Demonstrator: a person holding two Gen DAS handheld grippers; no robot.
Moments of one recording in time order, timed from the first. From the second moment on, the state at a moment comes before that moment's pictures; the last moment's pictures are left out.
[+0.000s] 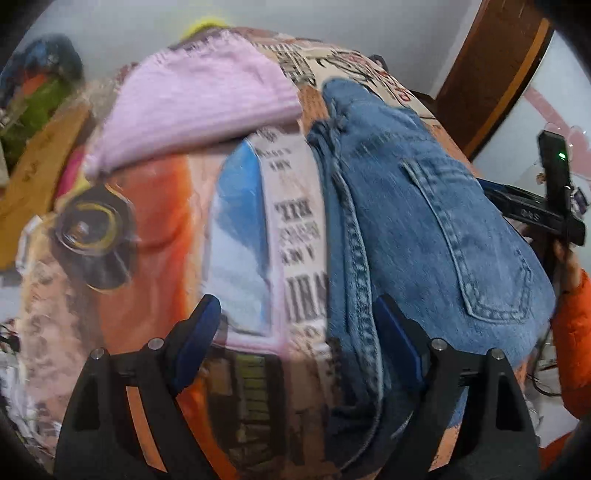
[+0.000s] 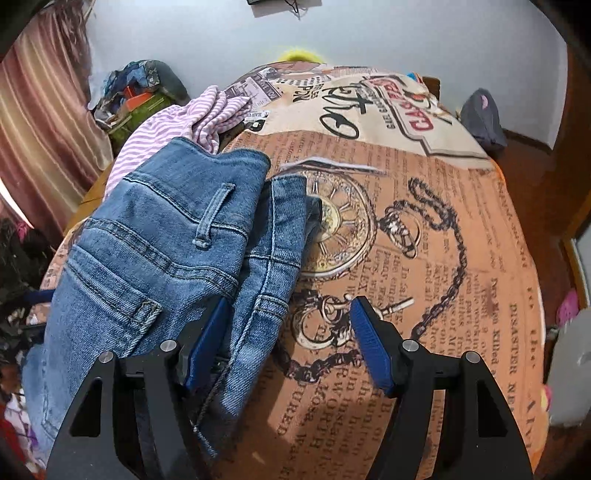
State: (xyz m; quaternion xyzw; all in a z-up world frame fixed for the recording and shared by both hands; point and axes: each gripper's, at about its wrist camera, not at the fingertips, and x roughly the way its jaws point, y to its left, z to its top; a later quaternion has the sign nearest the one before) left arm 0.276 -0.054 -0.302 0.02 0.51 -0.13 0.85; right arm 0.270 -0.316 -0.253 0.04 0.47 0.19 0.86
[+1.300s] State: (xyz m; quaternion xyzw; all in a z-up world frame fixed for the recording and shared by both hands) left arm 0.334 -0.087 -0.278 0.03 0.51 -0.23 0.83; right arm 0.238 -0.302 -0.218 0.05 0.45 0.21 0.86
